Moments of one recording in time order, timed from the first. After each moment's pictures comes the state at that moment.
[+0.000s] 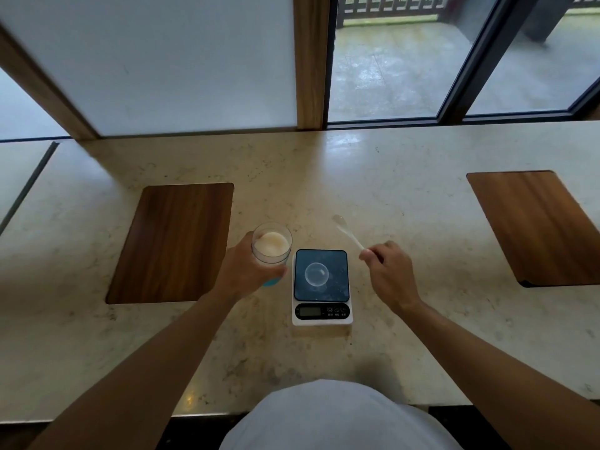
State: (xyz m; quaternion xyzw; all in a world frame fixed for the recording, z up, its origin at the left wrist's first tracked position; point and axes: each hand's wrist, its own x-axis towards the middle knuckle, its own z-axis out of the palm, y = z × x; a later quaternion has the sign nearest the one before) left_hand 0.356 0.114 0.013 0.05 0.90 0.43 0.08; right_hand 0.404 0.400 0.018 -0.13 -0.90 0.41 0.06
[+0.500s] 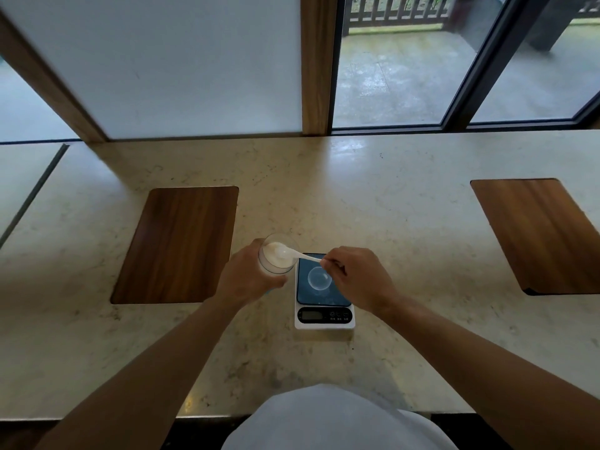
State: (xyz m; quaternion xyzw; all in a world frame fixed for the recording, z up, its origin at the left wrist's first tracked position) left_hand 0.362 0.112 0.016 0.05 0.94 0.34 0.06; right_hand 0.397 0.355 0.059 0.15 -0.93 0.32 0.04
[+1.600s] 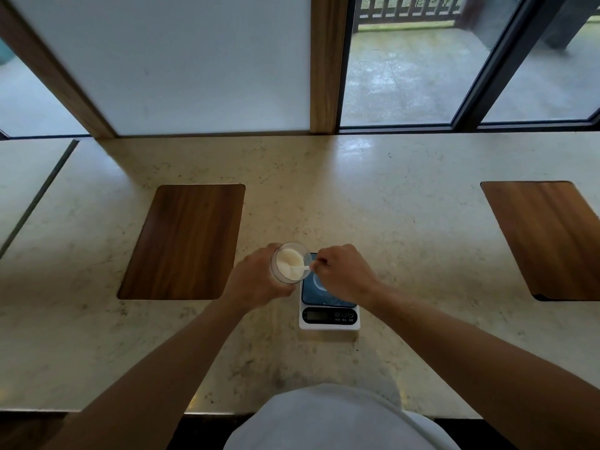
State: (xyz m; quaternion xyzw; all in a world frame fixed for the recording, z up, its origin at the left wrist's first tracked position) left_hand 0.370 0.113 0.018 0.12 0.94 0.32 0.06; right_hand 0.373 0.322 0.053 0.07 -0.94 0.32 -0.10
